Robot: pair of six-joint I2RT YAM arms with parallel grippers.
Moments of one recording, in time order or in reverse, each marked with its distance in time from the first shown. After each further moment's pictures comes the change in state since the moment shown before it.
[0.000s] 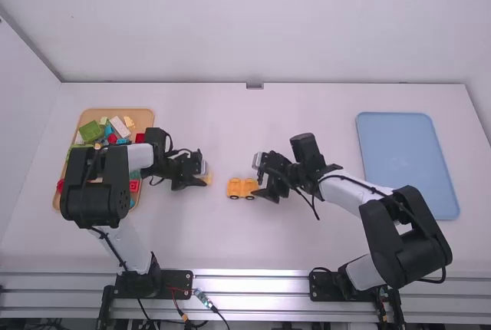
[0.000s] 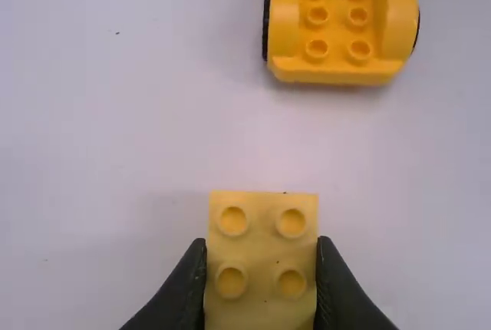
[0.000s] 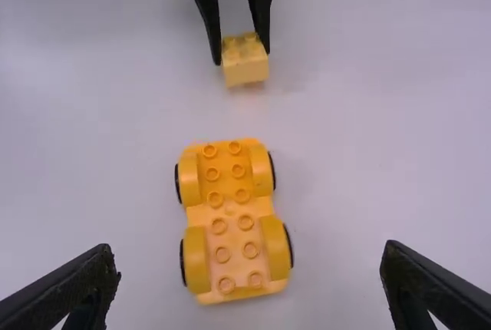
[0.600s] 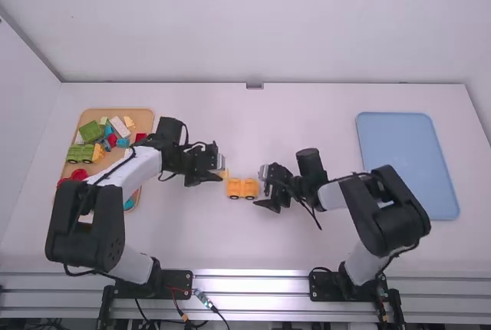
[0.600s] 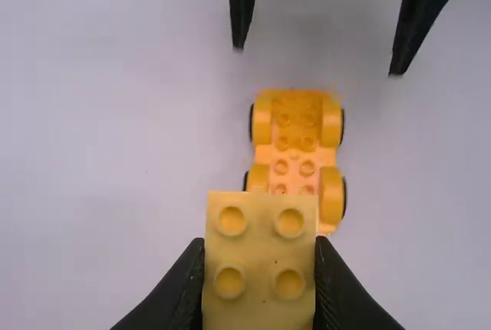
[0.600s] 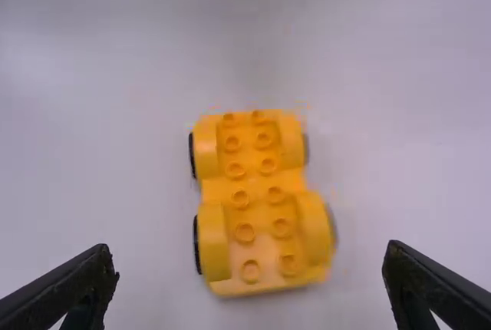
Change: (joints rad) left arm -0.209 -0.290 0.000 -0.069 -0.017 -0.247; right arm -0.033 0.220 -0.143 0.369 -0.117 0.041
